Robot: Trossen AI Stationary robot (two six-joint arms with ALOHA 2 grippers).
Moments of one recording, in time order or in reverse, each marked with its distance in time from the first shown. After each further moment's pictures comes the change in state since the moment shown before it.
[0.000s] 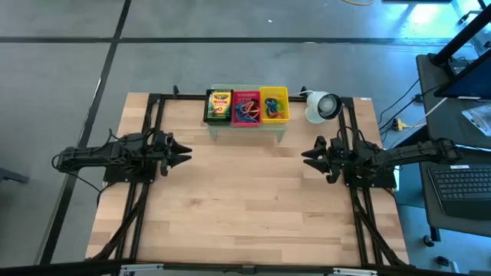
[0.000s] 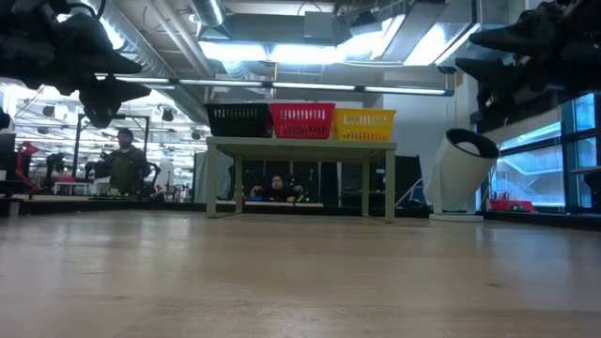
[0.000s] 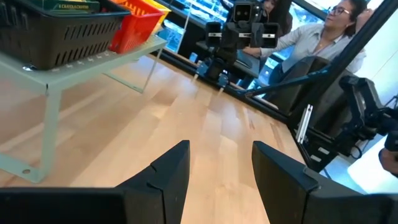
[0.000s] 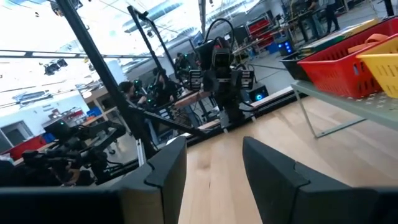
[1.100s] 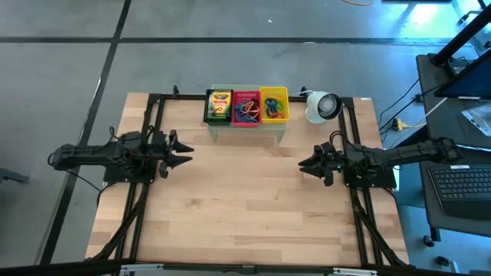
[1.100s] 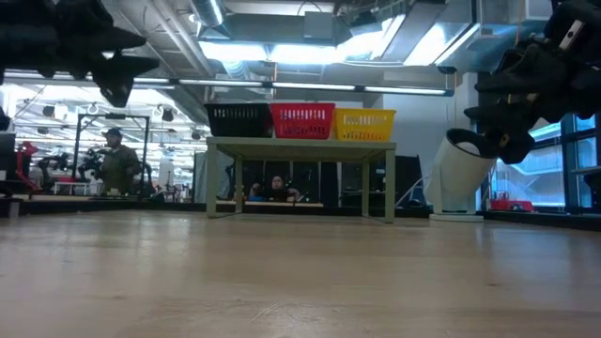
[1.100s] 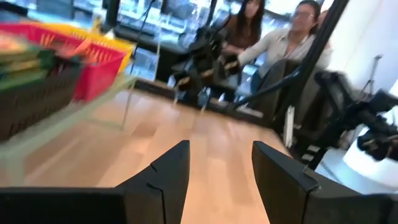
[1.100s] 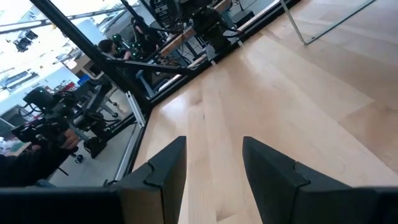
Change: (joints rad) left arm 0.000 0.108 0.000 0.225 0.076 0.158; right arm 0.002 0.017 -0.002 -0.248 -0.067 0.205
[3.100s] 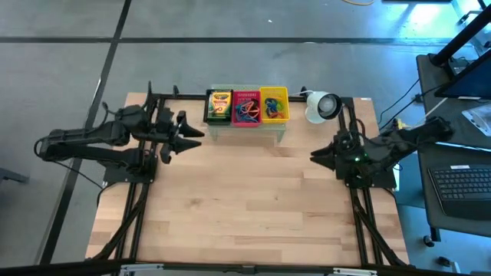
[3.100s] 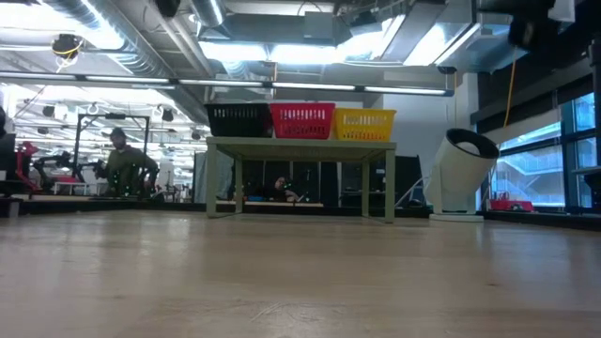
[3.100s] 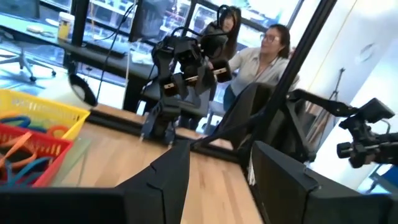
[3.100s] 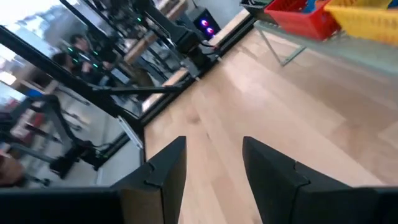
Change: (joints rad) left arm 0.066 0.535 0.598 -0.011 0.158 -0.059; right arm 0.346 0.145 0.713 -0.790 0.471 0.222
